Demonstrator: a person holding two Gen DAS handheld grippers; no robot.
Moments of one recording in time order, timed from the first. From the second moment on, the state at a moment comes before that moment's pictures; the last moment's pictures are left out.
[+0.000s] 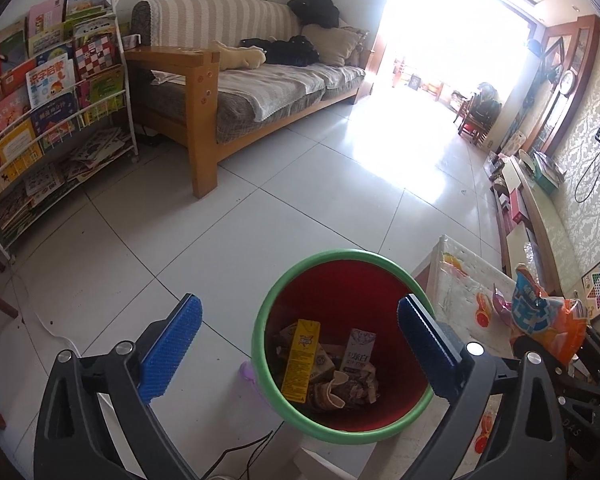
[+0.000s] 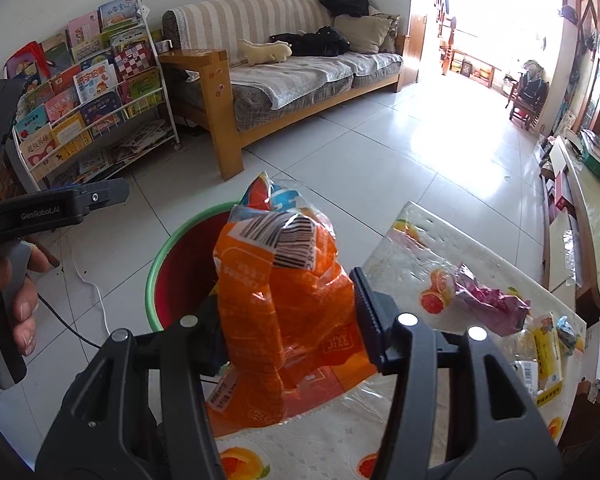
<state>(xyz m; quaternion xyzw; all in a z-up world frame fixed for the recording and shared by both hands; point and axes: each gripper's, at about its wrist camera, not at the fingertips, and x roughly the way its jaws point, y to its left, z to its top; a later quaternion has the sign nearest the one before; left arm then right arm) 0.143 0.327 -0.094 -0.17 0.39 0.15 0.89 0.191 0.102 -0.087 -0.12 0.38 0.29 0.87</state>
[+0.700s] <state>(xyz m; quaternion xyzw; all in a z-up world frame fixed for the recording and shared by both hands) 0.139 0.350 -0.106 -0.19 0.39 0.16 0.89 0.203 0.144 -0.094 -0.14 0.37 0.30 0.86</state>
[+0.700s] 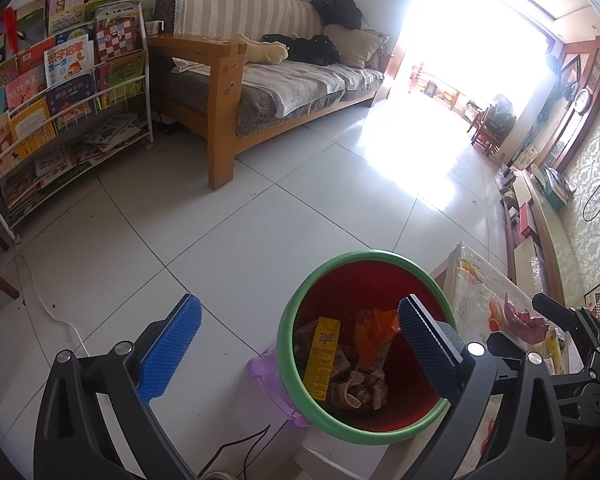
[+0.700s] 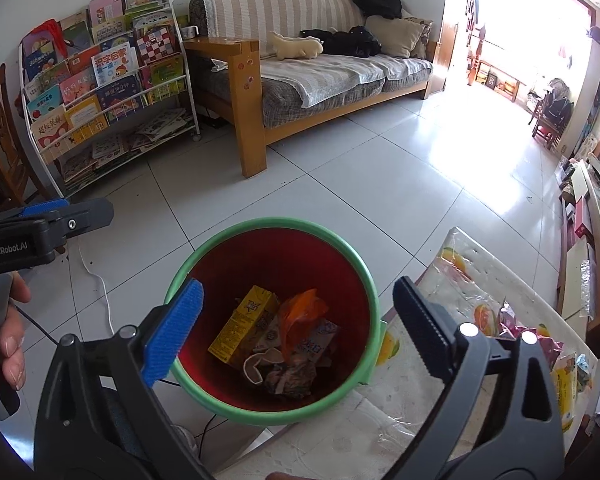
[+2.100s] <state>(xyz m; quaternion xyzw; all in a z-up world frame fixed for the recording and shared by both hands) 0.251 0.007 -0.120 0.05 0.48 -0.10 0.87 0.192 -0.197 -0.130 -0.02 0.43 0.07 0.90</state>
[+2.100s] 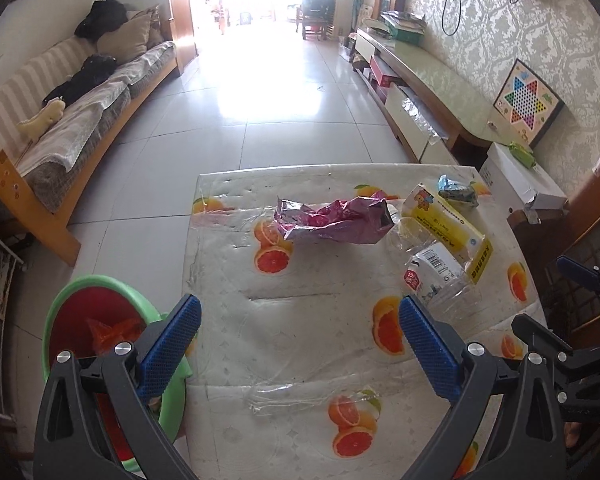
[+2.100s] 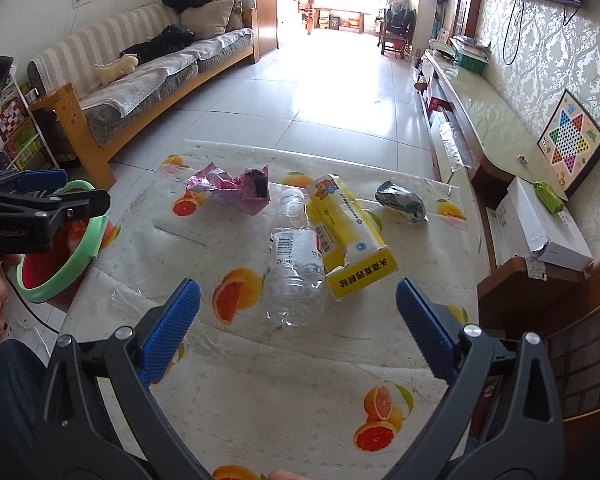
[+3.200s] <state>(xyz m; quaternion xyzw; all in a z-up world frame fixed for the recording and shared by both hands) 0.402 -0.077 -0.235 0.29 0.54 -0.27 0.75 0.278 -0.175 -0.220 -0.01 0.52 0.08 0.85</state>
